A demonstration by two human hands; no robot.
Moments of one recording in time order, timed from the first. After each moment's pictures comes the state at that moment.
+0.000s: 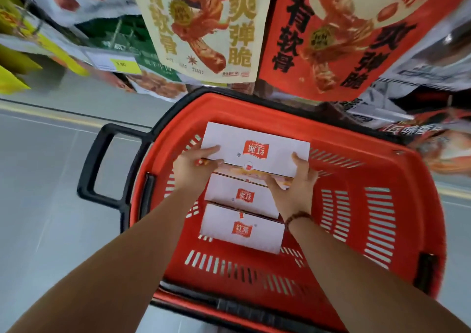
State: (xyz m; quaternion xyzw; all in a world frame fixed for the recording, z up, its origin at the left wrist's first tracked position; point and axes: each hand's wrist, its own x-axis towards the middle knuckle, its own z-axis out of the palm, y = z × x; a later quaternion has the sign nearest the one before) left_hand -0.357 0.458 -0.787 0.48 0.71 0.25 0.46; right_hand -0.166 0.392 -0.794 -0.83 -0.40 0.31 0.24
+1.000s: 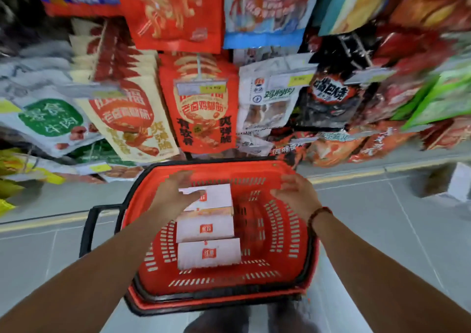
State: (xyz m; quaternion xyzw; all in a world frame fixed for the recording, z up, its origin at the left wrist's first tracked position) left_hand -0.289 0.438 -0.580 0.70 0.56 0.09 0.44; right_hand -0.029 0.307 -0.578 -0.81 -0.26 0.40 0.34
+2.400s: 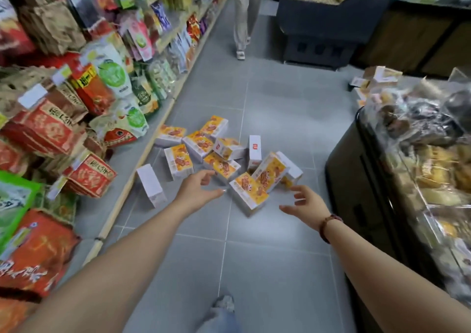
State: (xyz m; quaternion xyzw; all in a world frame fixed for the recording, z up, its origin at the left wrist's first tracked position) left_hand 0.498 -0.223 -0.437 0.86 -0.04 -0.14 0.49; right_hand 0.412 -0.492 -0.429 -0.86 0.22 0.10 0.45
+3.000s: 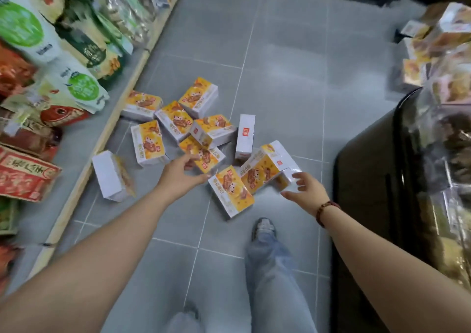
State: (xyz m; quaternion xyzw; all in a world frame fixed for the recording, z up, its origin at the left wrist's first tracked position) left_hand 0.774 -0.400 -0.542 0.88 0.07 -0.18 0.44; right_hand 0.710 -0.697 -0.541 -0.86 0.23 0.20 0.41
